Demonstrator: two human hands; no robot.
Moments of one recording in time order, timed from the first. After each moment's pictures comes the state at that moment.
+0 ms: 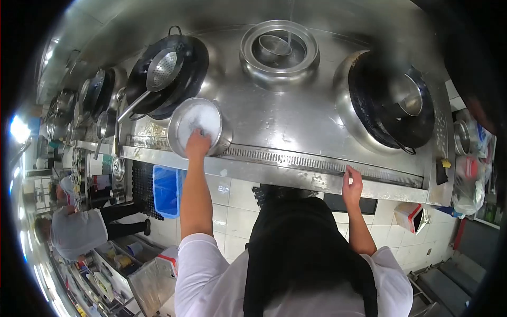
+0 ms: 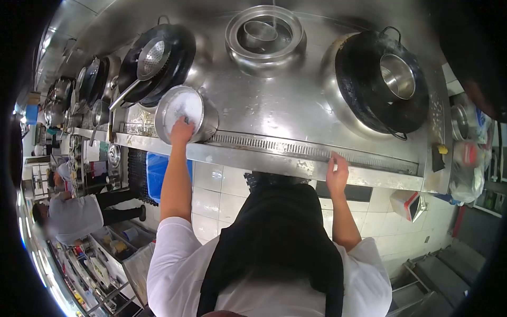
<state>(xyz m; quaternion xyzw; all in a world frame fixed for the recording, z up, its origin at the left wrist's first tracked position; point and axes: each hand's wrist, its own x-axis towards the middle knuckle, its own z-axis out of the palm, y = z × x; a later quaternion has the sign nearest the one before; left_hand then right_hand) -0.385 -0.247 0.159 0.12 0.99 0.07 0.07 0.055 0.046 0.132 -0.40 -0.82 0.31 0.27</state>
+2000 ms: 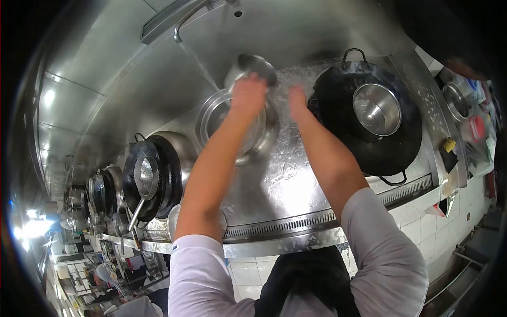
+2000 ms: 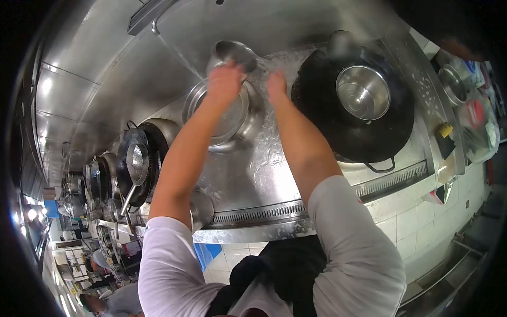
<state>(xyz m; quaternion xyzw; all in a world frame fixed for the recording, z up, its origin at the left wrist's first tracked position) -0.393 0.266 0.310 0.66 0.73 0.04 -0.16 -0.336 0.401 0.080 -0.40 -0.37 0.71 0.43</state>
